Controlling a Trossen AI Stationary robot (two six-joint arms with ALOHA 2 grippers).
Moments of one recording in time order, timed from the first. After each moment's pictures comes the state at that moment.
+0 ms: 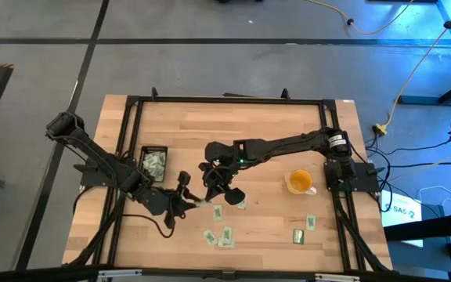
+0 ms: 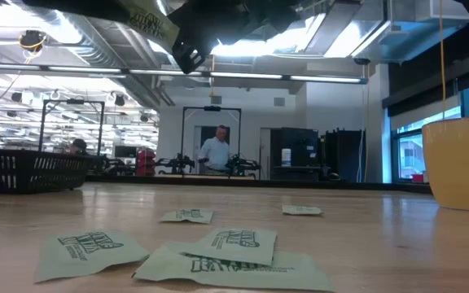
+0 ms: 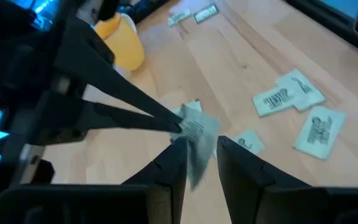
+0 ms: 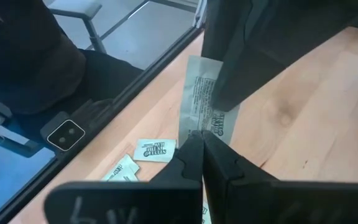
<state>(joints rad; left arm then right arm) -0.60 1.28 0.79 -0.14 -0.51 0.19 0.05 2.05 1.66 -0.35 -0.67 -0.27</state>
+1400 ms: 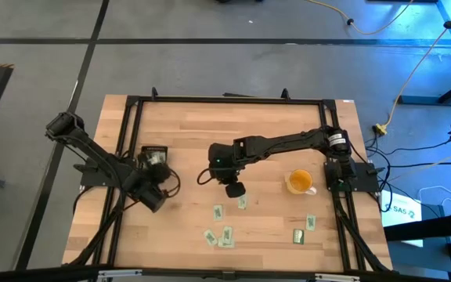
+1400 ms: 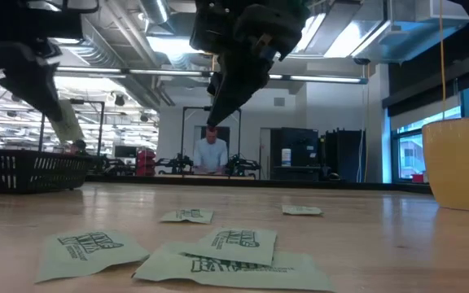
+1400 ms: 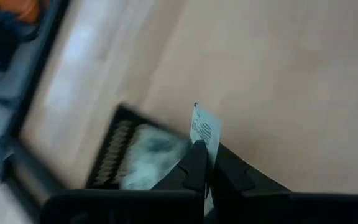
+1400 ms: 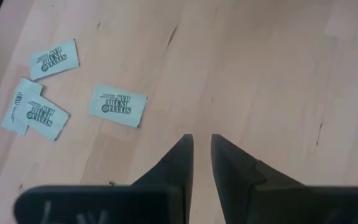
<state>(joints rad) -0.59 1.28 0.80 -1.15 -0.65 -0.99 0.03 2.05 1.67 -0.70 -0.26 -0.22</state>
